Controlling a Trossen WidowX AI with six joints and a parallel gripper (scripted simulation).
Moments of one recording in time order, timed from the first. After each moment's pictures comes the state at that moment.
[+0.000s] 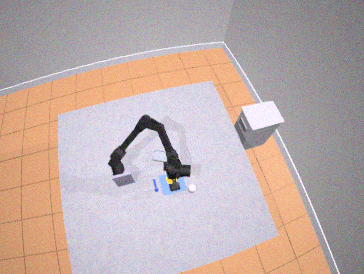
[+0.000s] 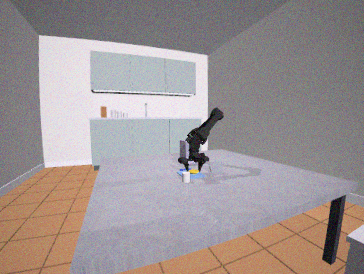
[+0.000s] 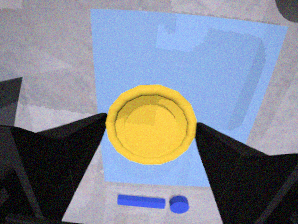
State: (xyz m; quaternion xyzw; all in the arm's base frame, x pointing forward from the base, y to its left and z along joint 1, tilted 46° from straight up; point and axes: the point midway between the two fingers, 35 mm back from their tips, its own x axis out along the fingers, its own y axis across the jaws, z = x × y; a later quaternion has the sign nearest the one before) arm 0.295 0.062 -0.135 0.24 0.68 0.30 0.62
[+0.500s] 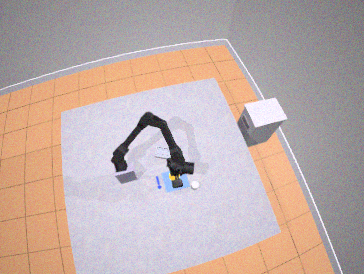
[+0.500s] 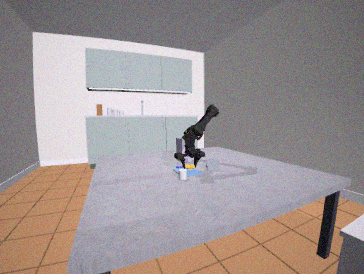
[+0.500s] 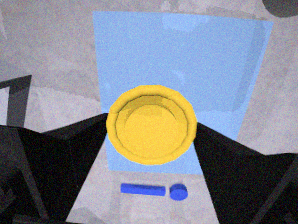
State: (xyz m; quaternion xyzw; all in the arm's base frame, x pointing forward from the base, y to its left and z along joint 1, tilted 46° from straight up) arm 0.296 0.052 -0.127 0.24 0.69 0.30 0.62
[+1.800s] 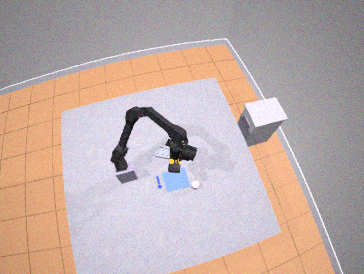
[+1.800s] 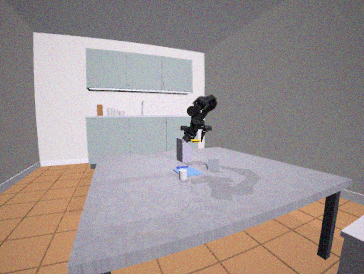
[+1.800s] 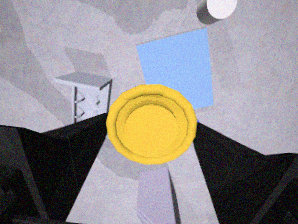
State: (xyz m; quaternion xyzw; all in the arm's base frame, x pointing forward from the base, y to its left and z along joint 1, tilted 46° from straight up) arm 0.319 -0.041 0.014 0.32 0.72 0.19 0.58
